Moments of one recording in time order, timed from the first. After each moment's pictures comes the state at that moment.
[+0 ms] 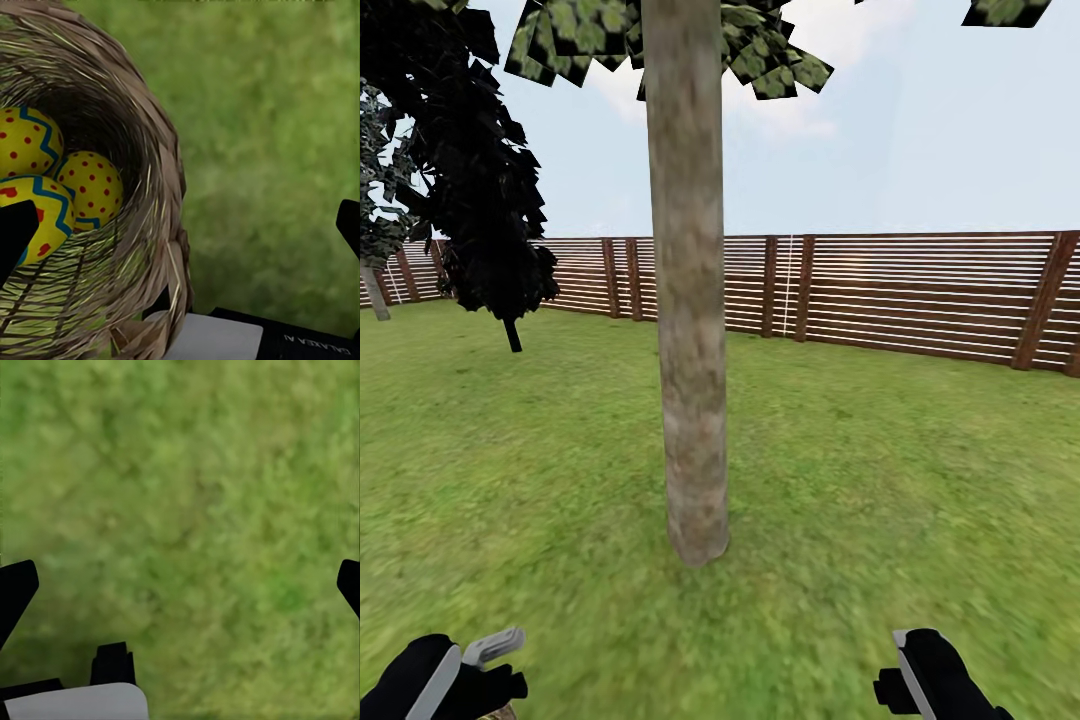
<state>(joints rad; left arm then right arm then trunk) -0.29 0.30 0.10 -0.87 0.38 0.97 0.01 -0.26 -0.08 -0.04 -1.00 0.04 0.98 -0.10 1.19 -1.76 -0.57</state>
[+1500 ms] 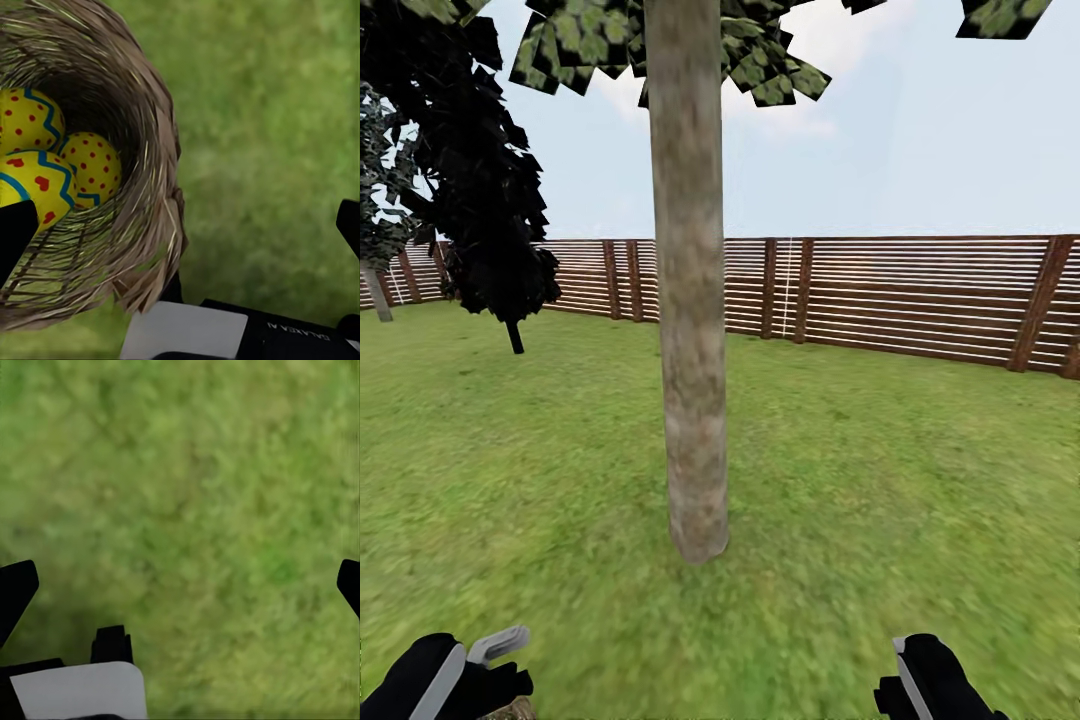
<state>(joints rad) -0.29 0.29 0.10 -0.88 0.39 0.97 0.01 -0.26 -0.08 -0.04 -0.97 0.04 0.98 -0.10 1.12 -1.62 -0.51</state>
